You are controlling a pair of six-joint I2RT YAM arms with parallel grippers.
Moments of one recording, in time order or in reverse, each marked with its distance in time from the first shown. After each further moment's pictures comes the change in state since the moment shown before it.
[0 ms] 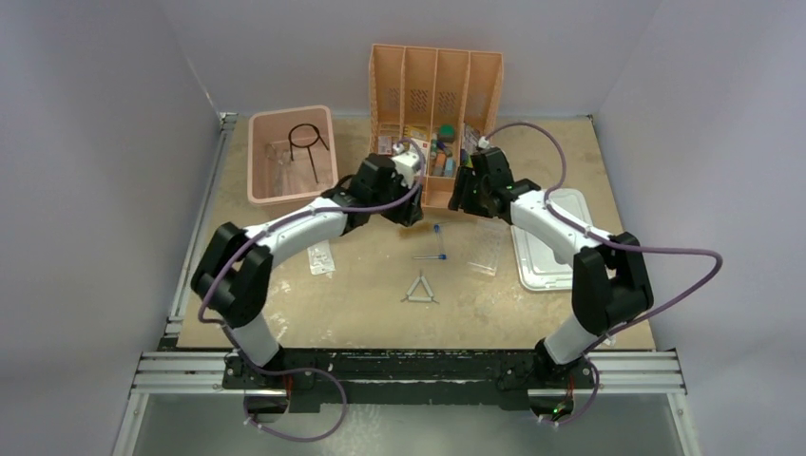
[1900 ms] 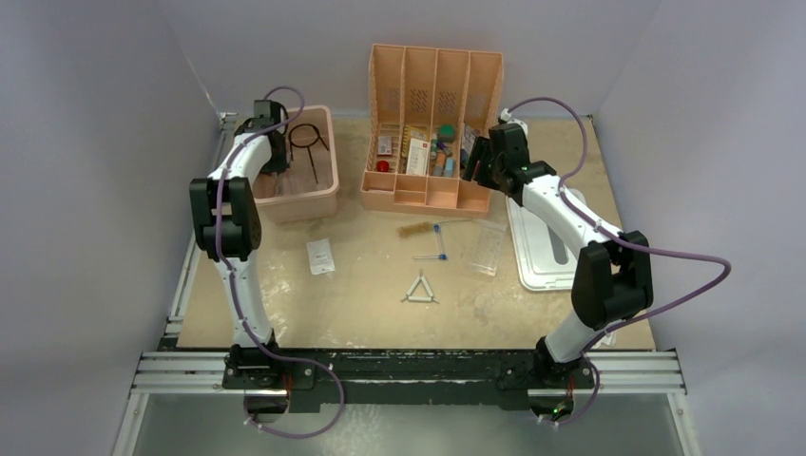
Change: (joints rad) left arm 0.657 0.513 0.619 -0.505 -0.455 0.182; right arm -0.108 0.008 0.126 0.016 0.083 -0.018
